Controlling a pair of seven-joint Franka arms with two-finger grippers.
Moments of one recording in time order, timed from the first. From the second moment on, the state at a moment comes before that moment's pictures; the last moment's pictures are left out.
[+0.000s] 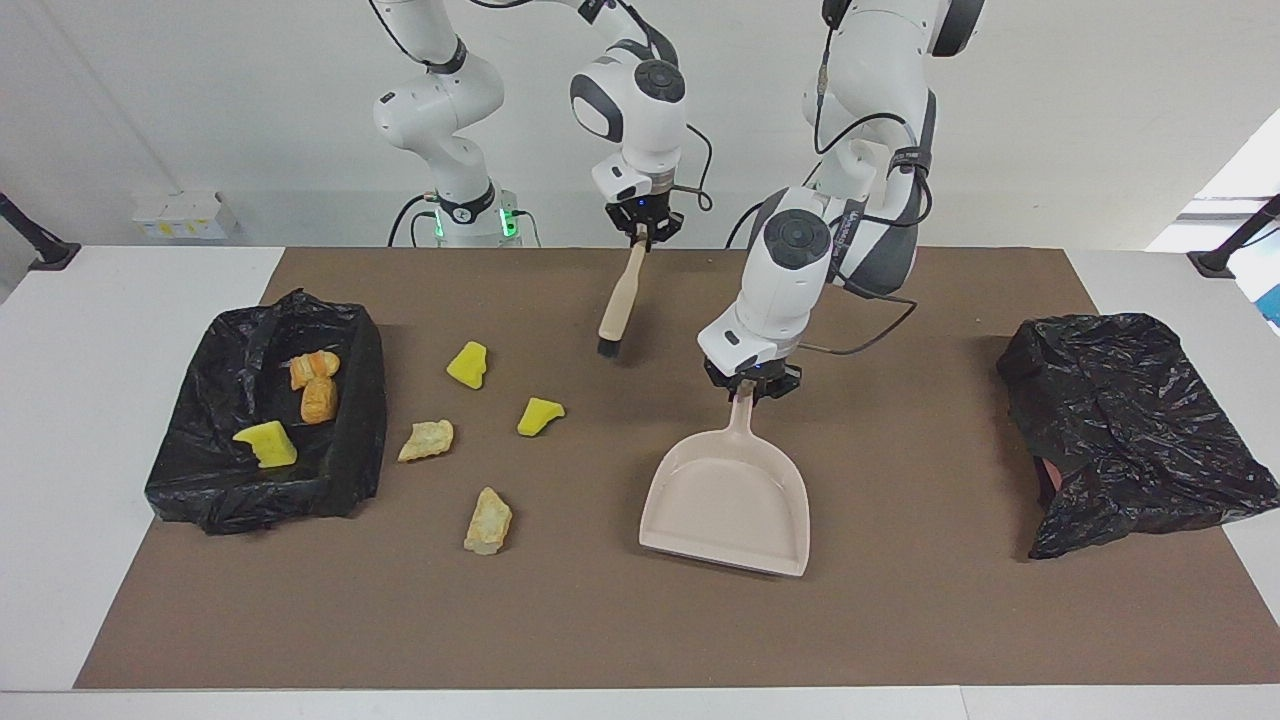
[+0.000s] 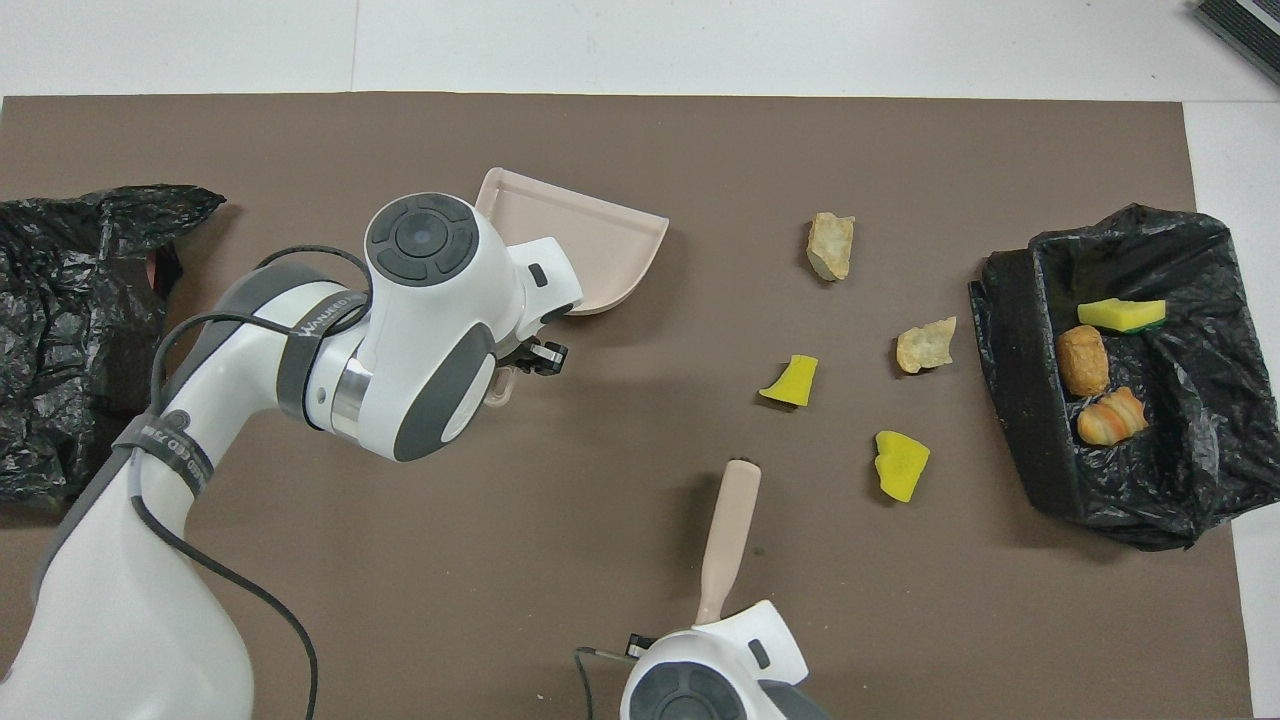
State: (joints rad) left arm -0.44 0.33 -0.05 -1.72 -0.02 2.00 0.02; right arm 0.62 -0.21 0.22 -2.37 0.09 1.94 1.15
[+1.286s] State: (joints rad) left arm -0.52 0.24 -0.07 -1.90 0.11 2.06 0.89; right arm 0.23 -0.37 0.22 -2.61 -0.03 1.86 0.89
